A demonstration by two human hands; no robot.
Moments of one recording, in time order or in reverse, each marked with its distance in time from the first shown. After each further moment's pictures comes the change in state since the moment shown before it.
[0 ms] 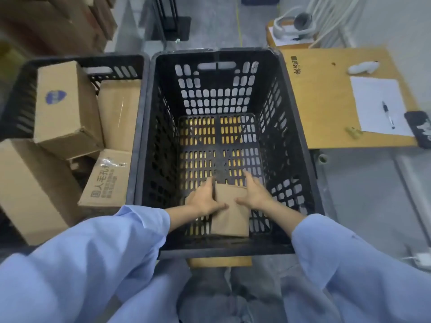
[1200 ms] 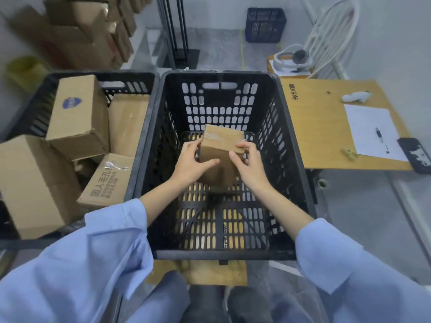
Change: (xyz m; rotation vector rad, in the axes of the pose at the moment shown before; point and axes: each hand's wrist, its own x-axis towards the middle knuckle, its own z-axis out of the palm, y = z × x) left_hand -0.003 0.030 -0.091 -0.556 0.462 0.280; right_hand -0.018 -0.055 -0.057 0.697 0.364 -0.440
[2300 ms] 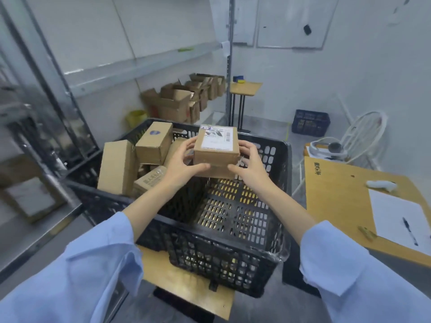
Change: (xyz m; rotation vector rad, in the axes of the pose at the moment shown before) left_hand -0.143 0.107 -0.053 -0.136 0.431 0.235; right_hand -0.066 -0.113 -0.056 0.098 -0.391 -0.394
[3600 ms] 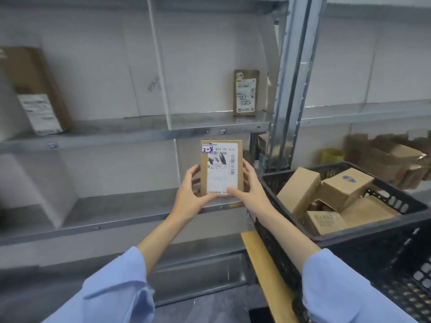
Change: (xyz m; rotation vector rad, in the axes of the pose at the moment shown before) left_hand -0.266 0.020 -0.228 0.309 0.968 -0.210; right_hand -0.070 -0.097 0.323 0.188 -0.972 -0.340
